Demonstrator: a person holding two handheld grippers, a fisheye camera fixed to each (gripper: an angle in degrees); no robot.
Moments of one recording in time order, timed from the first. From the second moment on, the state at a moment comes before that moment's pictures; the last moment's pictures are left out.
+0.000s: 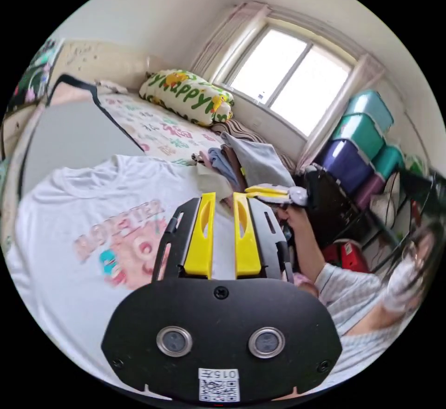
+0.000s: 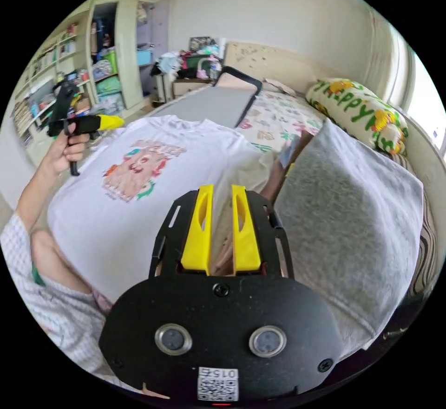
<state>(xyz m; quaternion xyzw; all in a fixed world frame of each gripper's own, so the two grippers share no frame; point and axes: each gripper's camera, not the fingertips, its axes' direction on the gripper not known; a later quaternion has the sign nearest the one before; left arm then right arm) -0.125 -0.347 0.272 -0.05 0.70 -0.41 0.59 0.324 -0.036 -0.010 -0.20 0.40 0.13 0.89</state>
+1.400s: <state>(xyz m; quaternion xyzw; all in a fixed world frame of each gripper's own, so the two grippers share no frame) -0.055 -0.304 0.392 -0.22 0.66 -0.33 0.63 0.311 -0.057 0.088 -0.30 0.20 -0.09 0.93</state>
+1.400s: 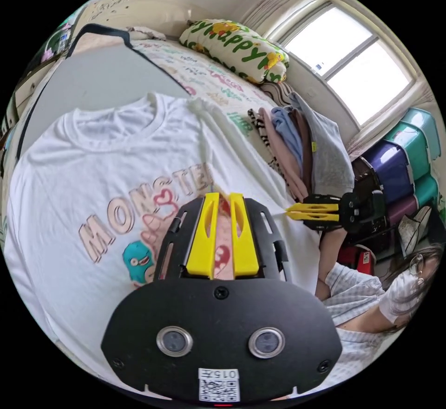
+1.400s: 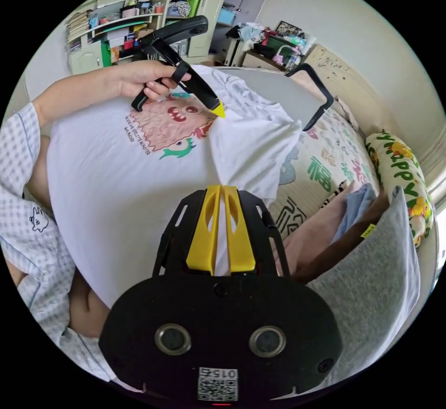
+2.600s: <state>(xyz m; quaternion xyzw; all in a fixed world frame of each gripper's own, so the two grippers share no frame) -0.036 -0.320 0.422 -0.22 0.70 -0.27 0.63 0.381 -0.059 0.067 -0.25 0.17 -0.02 0.95</state>
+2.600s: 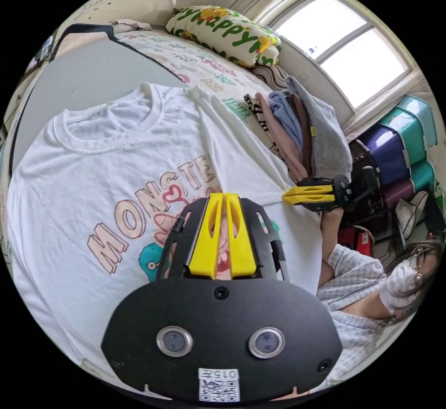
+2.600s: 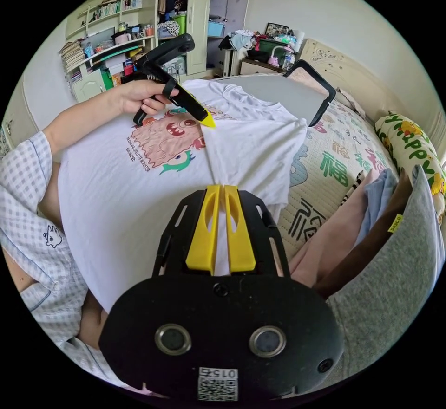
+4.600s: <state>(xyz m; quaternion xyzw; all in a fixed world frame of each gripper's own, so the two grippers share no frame) 0.052 -0.488 0.543 -0.27 0.57 -0.36 0.69 0.457 -0.050 0.030 -0.24 0.27 0.13 0.92</state>
